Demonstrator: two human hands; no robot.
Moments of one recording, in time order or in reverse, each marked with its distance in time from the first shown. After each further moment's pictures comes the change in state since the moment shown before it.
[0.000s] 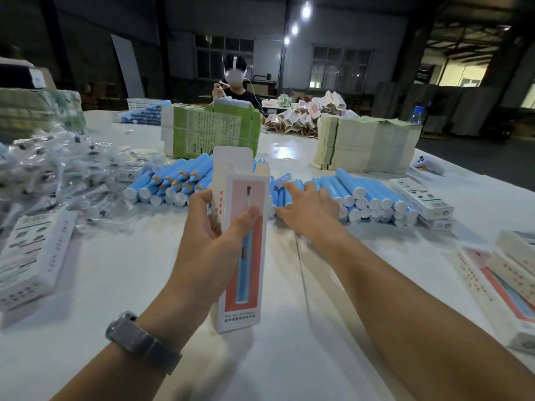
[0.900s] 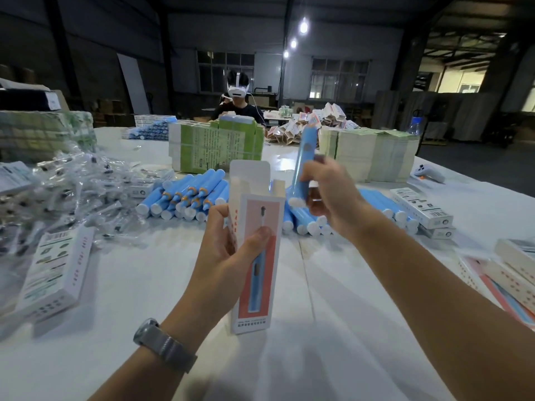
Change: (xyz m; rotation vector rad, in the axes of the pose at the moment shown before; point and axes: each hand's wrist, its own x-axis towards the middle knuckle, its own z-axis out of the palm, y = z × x) left_hand -0.002 0.005 -0.005 -0.073 -0.187 0.075; right_hand -0.048 -0.010 -0.109 1.430 -0.085 -0.025
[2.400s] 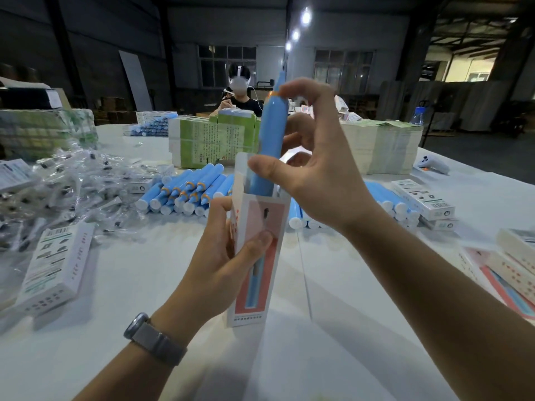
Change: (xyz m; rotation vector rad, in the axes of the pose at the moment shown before) left_hand -0.004 0.000 -0.004 0.139 -0.167 0.162; right_hand -0.054 -0.045 0.021 -0.260 -0.095 -0.704
